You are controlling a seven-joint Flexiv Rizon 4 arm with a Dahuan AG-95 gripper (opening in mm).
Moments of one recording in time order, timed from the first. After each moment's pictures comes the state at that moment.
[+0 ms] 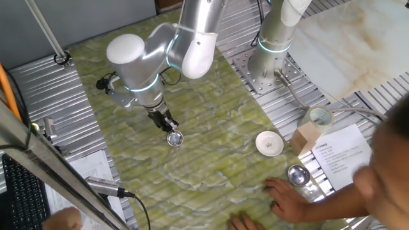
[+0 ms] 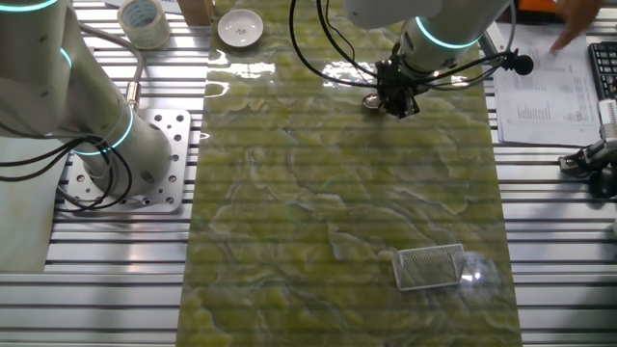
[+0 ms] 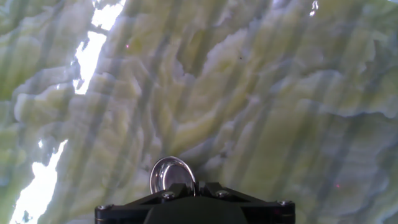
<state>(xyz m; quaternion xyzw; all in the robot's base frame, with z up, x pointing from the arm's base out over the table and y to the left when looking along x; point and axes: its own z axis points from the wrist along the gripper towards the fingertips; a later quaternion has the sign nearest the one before) 0.512 0.104 0.030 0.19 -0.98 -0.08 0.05</state>
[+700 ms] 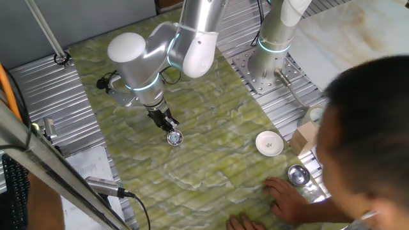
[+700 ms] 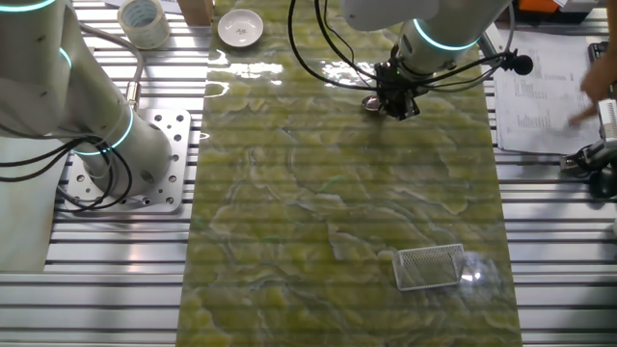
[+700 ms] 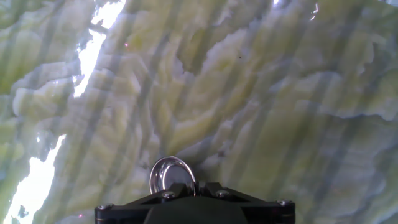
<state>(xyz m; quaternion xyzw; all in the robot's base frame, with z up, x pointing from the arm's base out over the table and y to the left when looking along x) 0.512 0.103 0.031 0.20 -0.98 -0.07 0.04</state>
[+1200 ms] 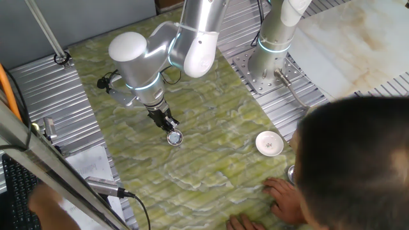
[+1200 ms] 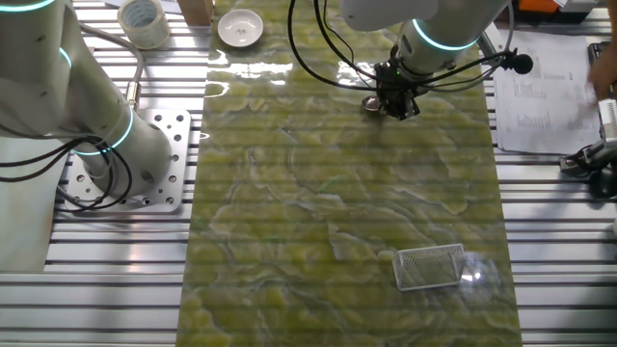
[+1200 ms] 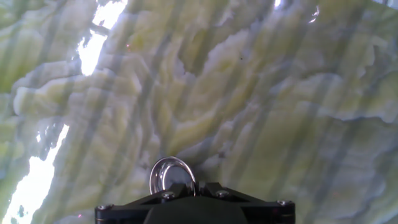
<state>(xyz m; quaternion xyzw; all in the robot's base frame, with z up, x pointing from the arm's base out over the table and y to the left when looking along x) 0.511 0.103 0.031 0.21 -0.97 -0.08 0.04</state>
